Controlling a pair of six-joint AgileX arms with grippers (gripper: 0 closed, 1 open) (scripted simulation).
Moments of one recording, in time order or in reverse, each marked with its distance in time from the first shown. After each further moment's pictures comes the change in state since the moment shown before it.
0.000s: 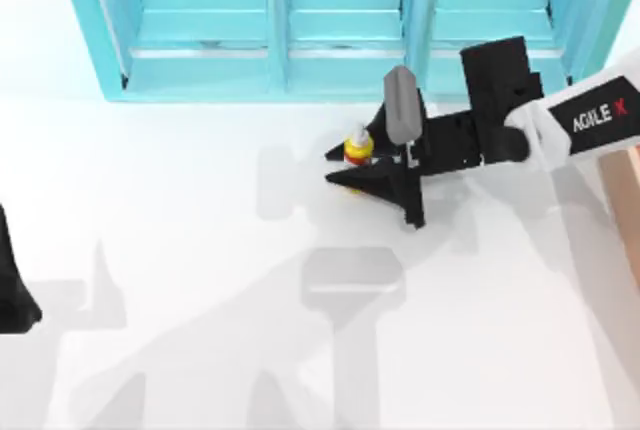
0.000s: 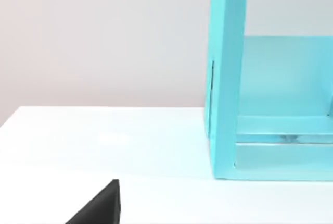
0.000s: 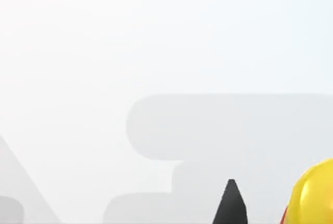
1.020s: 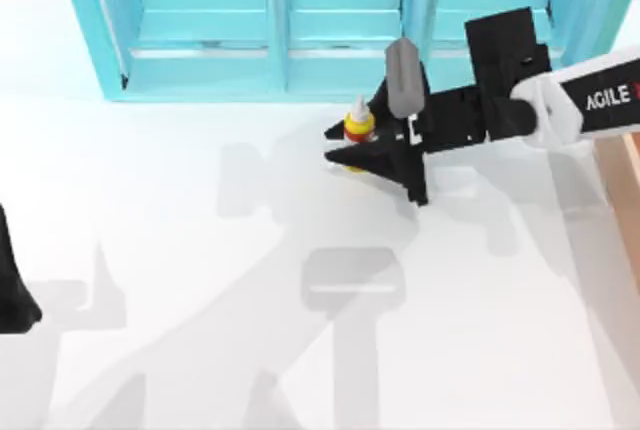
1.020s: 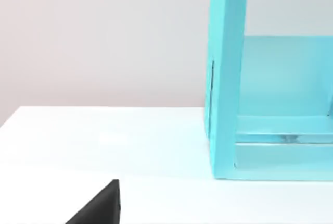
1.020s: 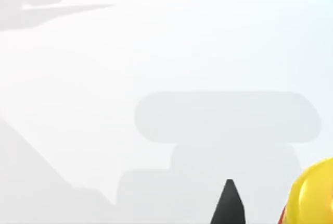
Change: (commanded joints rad) left arm 0.000 0.000 0.000 0.000 0.000 0.000; right arm -0.004 -0.084 0.021 -0.098 0.000 0.002
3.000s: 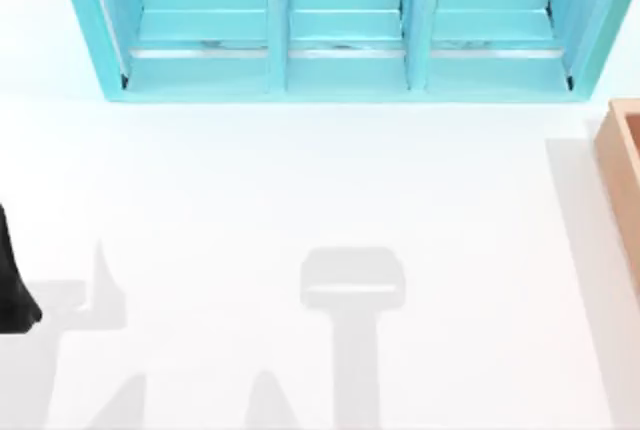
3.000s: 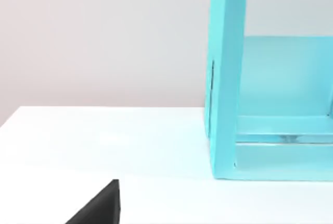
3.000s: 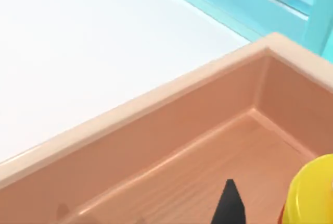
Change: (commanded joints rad) left arm 0.000 0.000 0.000 0.000 0.000 0.000; right arm -1.072 -0.473 -0.346 -1.139 -0.124 -1.106
